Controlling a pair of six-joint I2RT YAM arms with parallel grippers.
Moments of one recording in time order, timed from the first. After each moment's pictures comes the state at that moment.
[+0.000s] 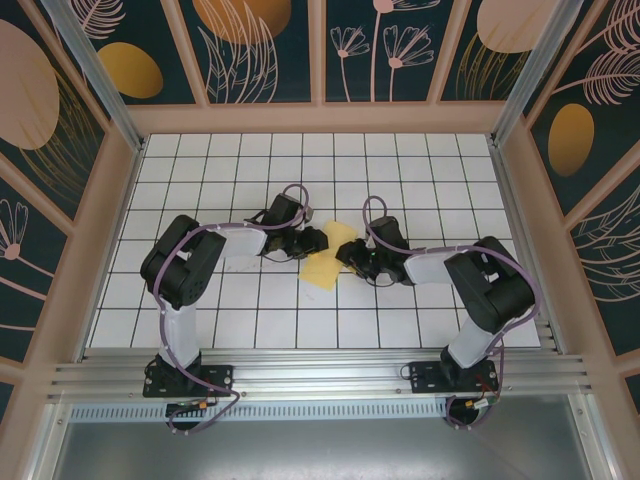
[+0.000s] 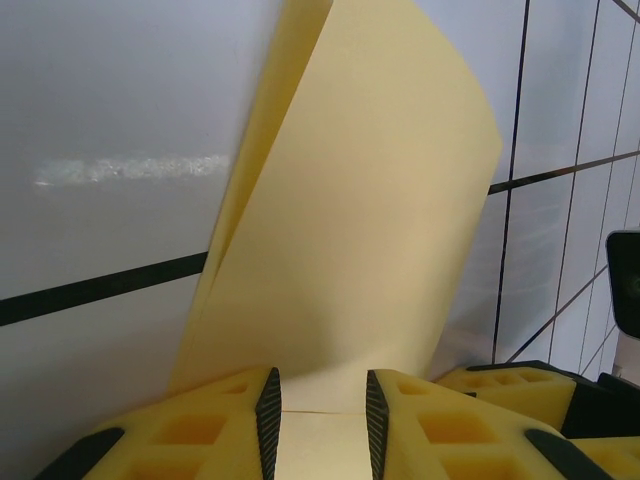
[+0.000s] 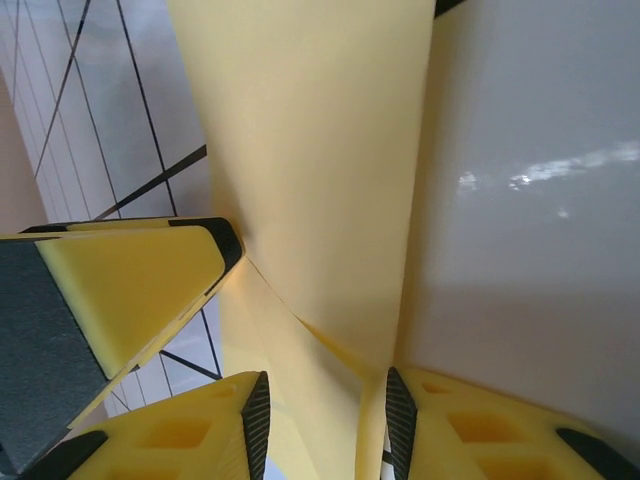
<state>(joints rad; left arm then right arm) -0.57 1.97 1.06 0.01 0.51 -0.80 0.55 1.68 0.63 0.27 -0.42 1.07</state>
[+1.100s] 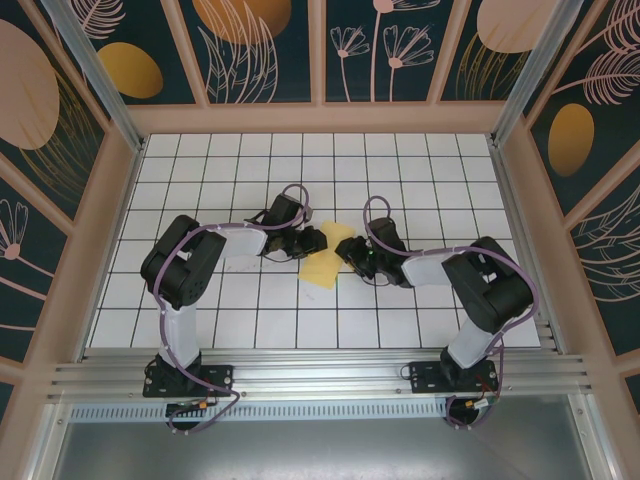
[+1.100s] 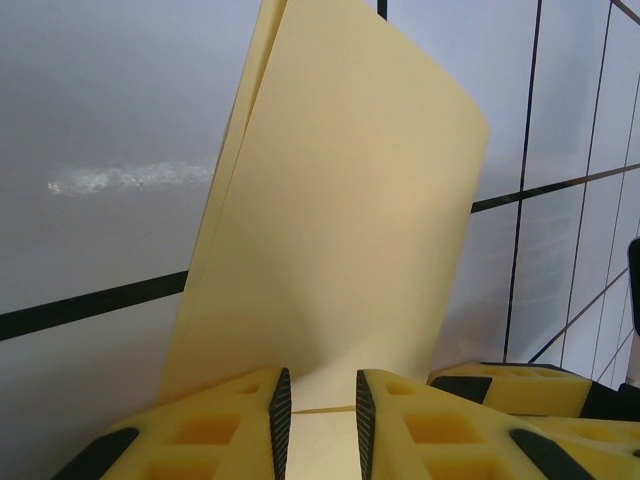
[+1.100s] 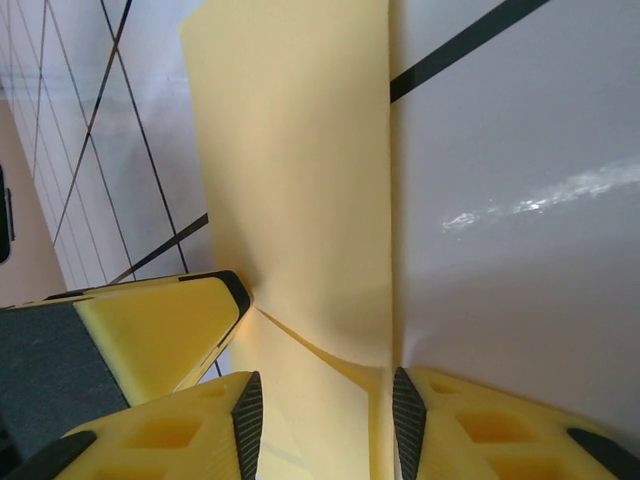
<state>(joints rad) -0.57 1.97 1.06 0.01 0.48 -0.80 0.58 1.69 0.63 0.32 -0.30 1.19</state>
